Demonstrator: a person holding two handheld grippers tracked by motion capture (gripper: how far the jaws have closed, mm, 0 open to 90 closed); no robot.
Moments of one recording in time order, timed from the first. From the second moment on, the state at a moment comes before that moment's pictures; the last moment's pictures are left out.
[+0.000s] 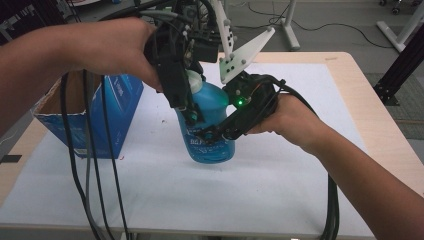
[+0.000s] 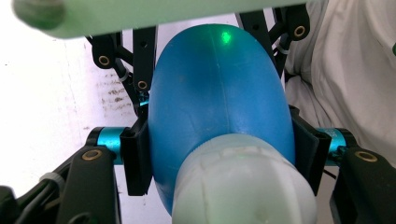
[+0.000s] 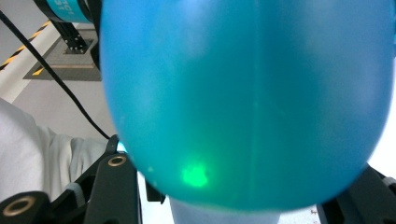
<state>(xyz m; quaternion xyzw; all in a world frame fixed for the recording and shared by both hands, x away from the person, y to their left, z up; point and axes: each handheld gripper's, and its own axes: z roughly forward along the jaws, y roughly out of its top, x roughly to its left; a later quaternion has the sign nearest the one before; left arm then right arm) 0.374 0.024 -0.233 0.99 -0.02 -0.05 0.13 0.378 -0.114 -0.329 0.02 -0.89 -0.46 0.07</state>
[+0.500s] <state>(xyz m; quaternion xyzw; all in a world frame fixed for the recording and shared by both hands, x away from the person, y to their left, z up) 0.371 0.034 -0.218 0.99 0.00 -0.04 0.12 0.378 -0.135 -0.319 -0.02 -0.90 -0.44 0.04</state>
